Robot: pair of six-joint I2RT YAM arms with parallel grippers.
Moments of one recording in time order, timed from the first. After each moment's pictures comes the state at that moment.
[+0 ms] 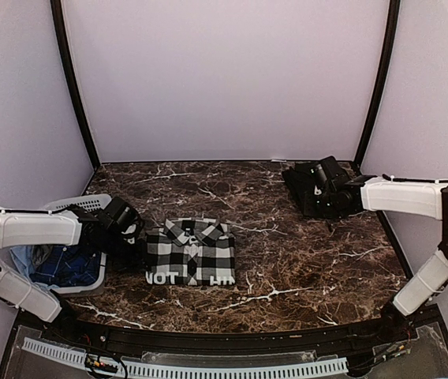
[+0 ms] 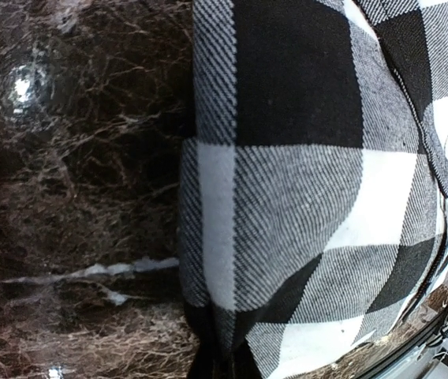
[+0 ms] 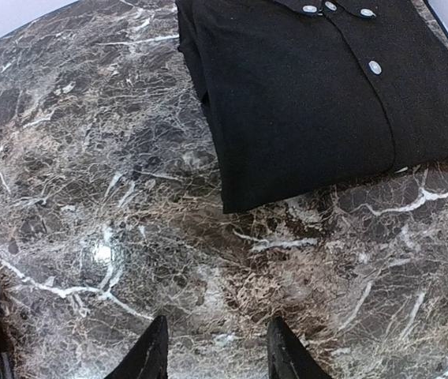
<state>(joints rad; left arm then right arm) -0.56 1.35 0.67 -0.51 0.21 -0.79 0.53 1.53 0.98 -0.37 0.28 0.52</state>
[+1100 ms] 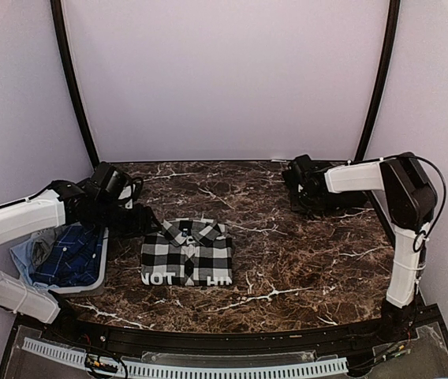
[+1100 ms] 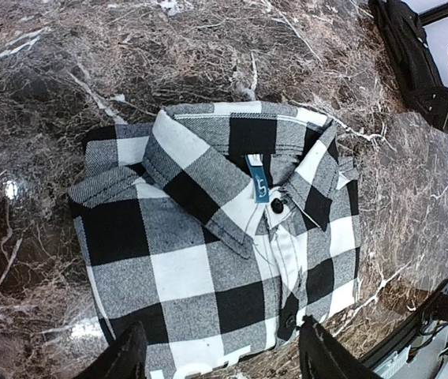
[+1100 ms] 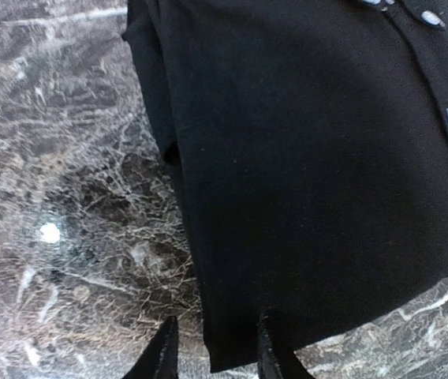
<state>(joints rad) -0.55 1.25 0.90 -0.60 0.15 -0.63 0.46 1.99 1.33 -0.42 0.33 0.41</state>
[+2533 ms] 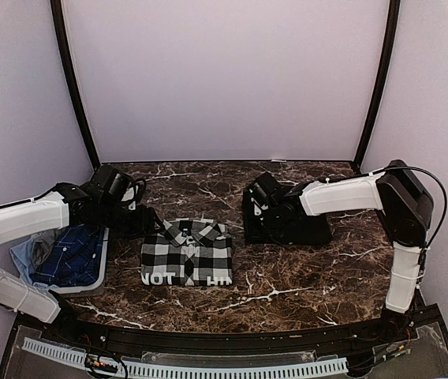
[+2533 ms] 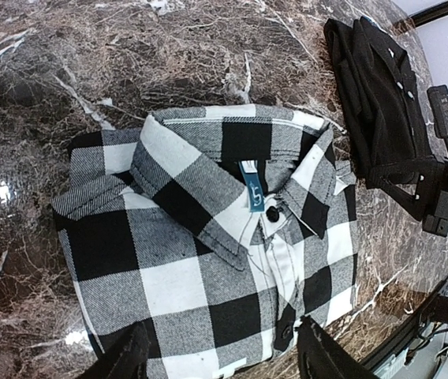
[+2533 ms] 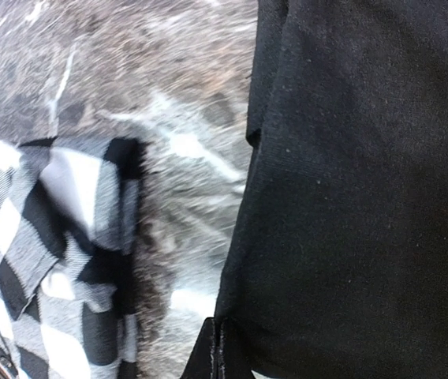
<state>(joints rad) -0.55 1.28 0.88 -0.52 0.17 -0.63 0.80 1.94 1.28 -0.38 -0.05 0.67</state>
